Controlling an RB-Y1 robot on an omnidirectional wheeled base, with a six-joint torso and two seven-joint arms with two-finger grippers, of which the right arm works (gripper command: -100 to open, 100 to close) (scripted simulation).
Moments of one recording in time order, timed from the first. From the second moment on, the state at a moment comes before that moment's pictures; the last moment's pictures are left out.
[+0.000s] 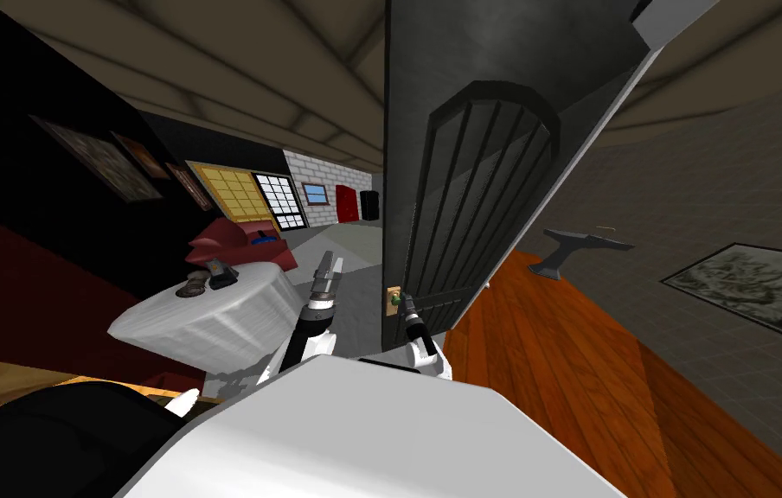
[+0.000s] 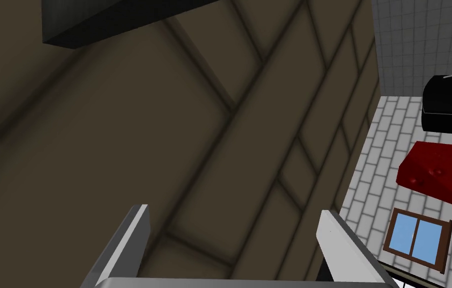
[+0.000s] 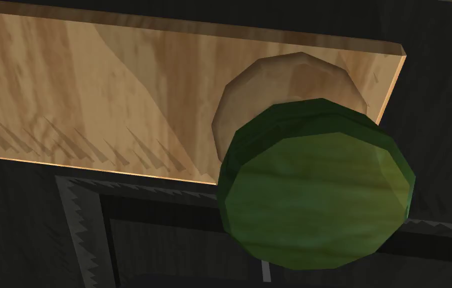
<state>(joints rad) 0.04 -0.02 0.42 -1.30 -0.28 -0.31 0.34</state>
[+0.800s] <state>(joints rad) 0.11 0.00 0.51 -1.36 -0.29 -0.31 0.37</state>
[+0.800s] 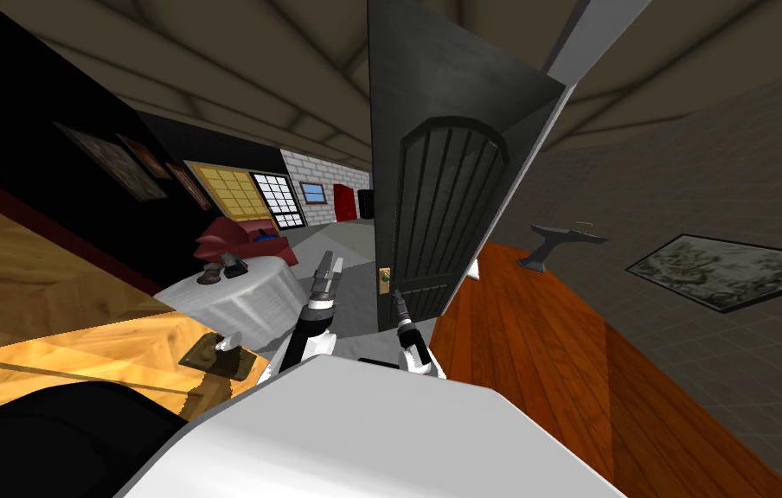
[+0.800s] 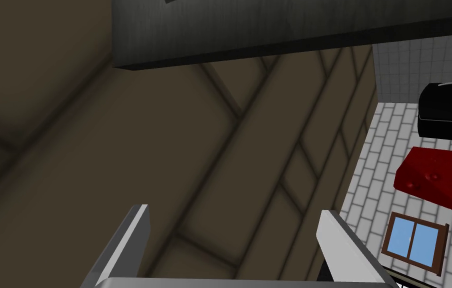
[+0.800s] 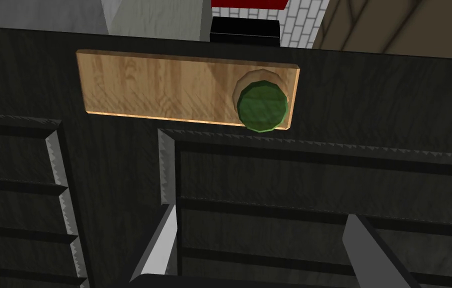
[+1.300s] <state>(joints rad) 0.10 -0.02 0.51 -1.35 -0.29 -0.31 0.38</state>
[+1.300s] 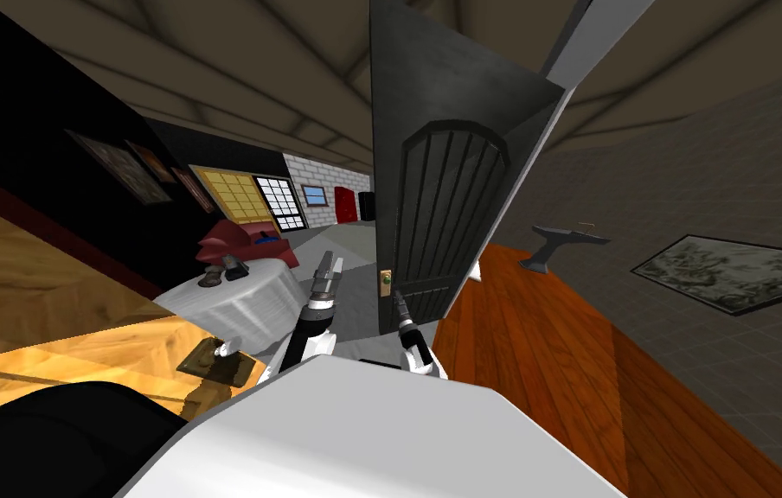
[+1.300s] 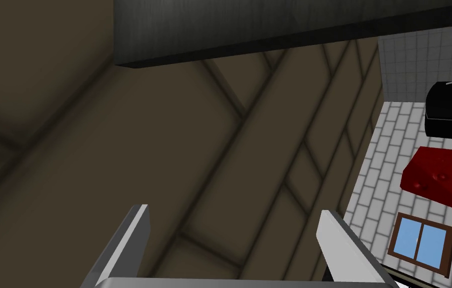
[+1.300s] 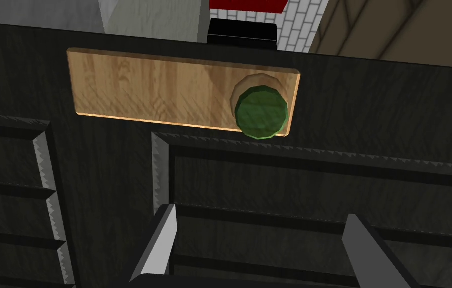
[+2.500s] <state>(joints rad) 0.08 0.03 0.49 -1.33 -0.29 -0.30 0.38</state>
